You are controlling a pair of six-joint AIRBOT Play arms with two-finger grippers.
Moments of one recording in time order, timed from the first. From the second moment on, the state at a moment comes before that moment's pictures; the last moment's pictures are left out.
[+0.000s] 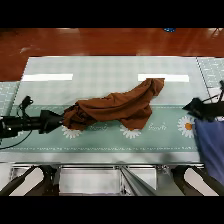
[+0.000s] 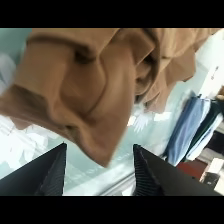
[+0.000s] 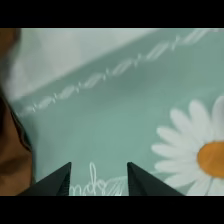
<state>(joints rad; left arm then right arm) 0.50 -1.06 0.44 0.58 -1.31 -1.07 -0.49 -1.05 0.71 -1.05 1.12 1.40</state>
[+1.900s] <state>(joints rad) 0.46 -1.06 1.25 0.27 -1.18 -1.05 -0.12 -1.38 1.94 -0.79 1.29 1.43</state>
